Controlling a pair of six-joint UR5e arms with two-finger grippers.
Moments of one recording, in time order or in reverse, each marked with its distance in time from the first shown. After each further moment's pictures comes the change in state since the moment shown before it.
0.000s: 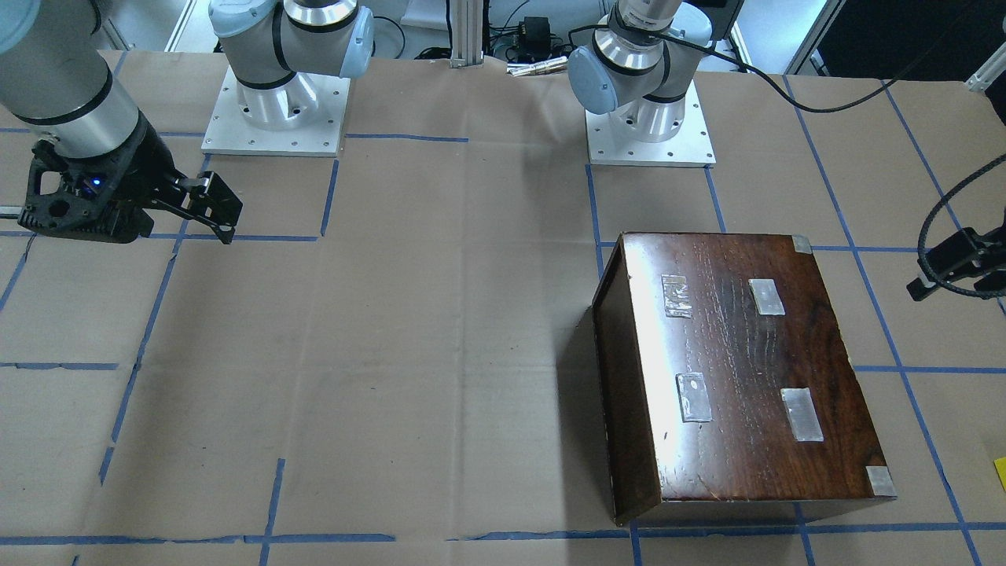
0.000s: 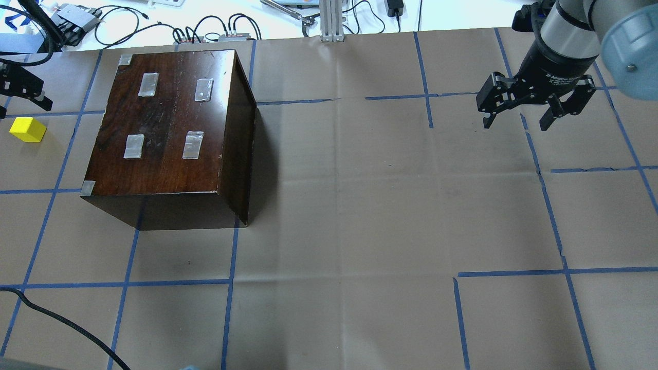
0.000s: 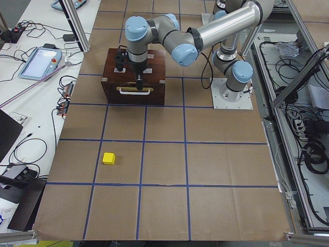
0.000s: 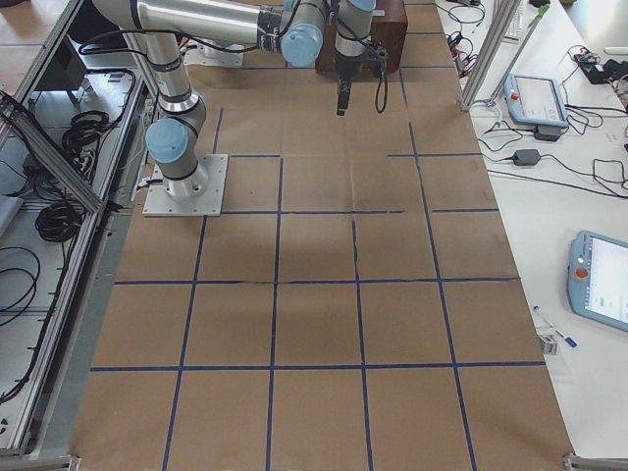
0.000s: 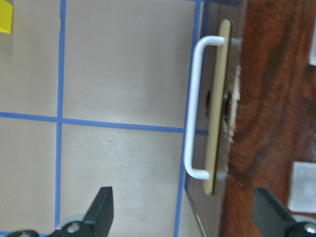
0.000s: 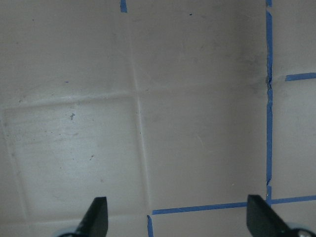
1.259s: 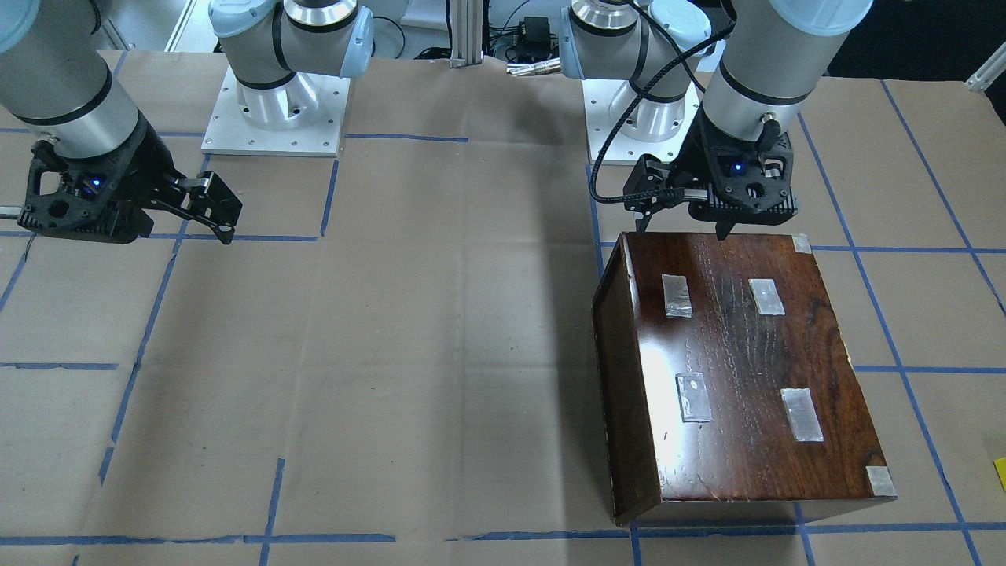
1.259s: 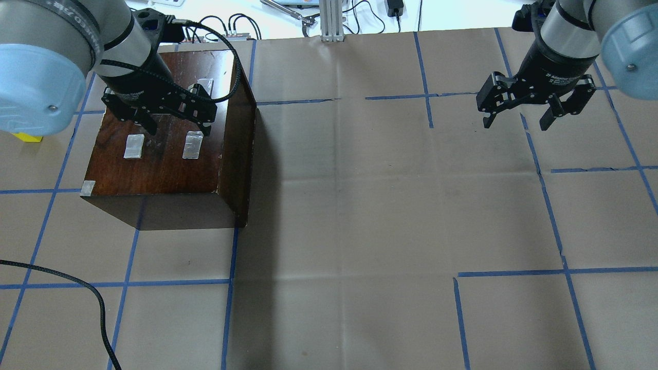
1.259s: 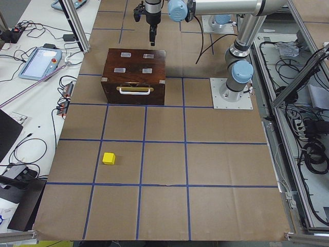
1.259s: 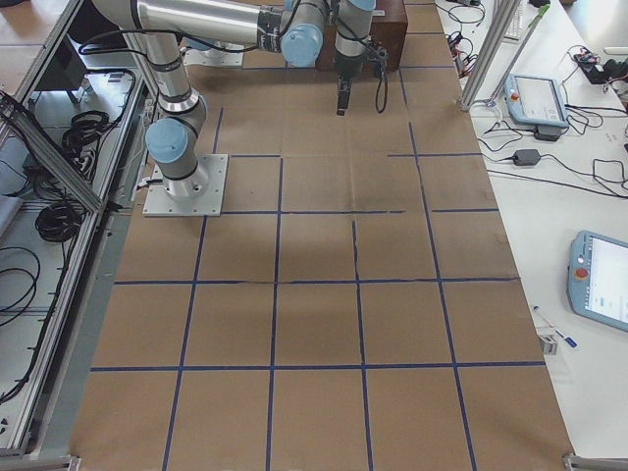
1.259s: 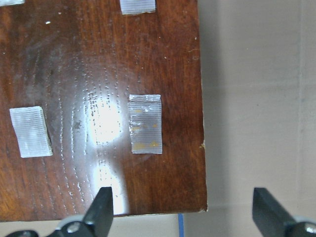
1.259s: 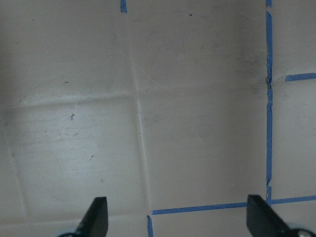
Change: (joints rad) left arm -0.532 0.212 -0.197 -0.002 0.105 -0.417; right arm 0.000 0.000 -0.001 0.000 0.000 0.000
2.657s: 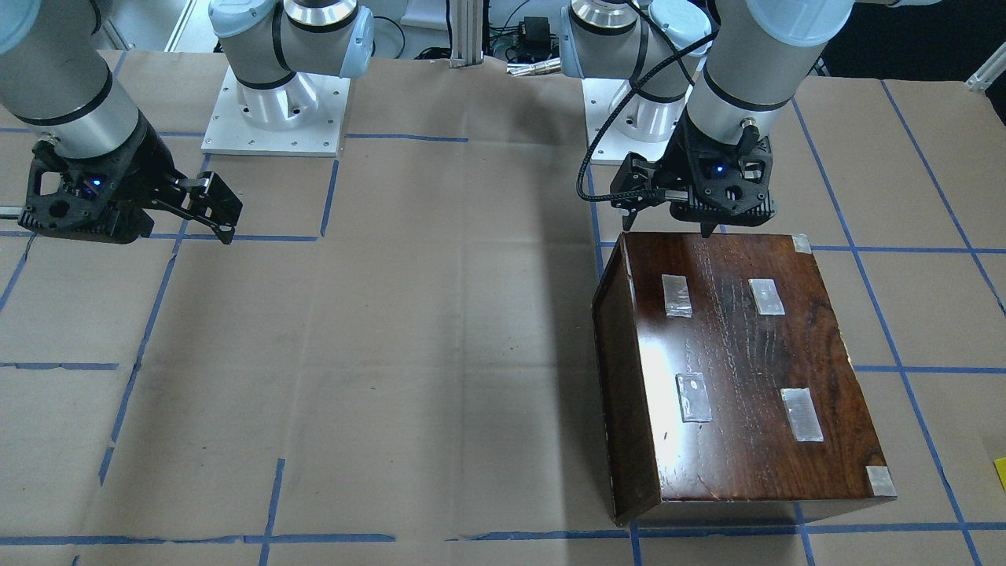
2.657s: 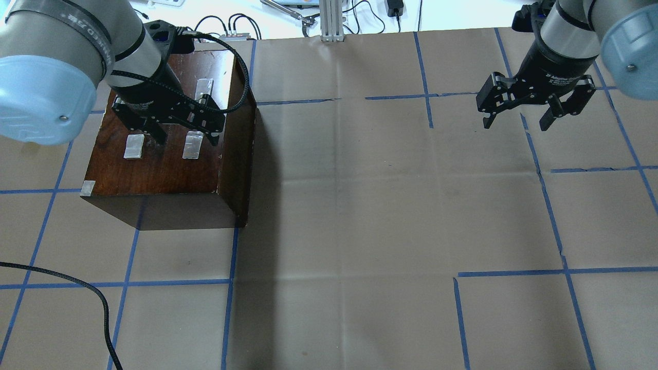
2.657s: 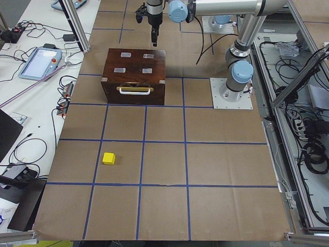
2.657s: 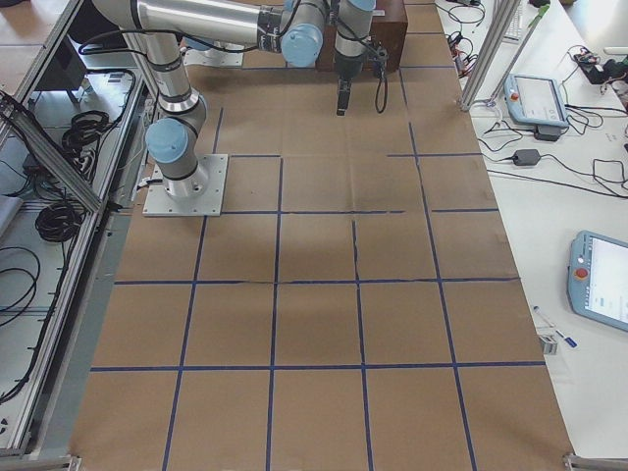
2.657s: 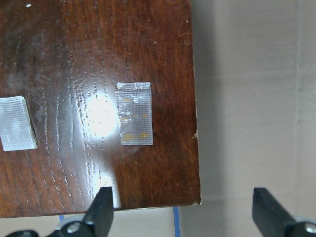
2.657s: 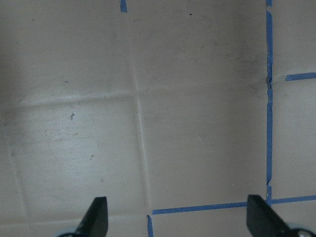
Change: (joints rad) left arm -0.043 0.004 -0.027 -0.007 -0.011 -0.001; right arm 0.000 0.000 0.001 0.000 0.000 0.000
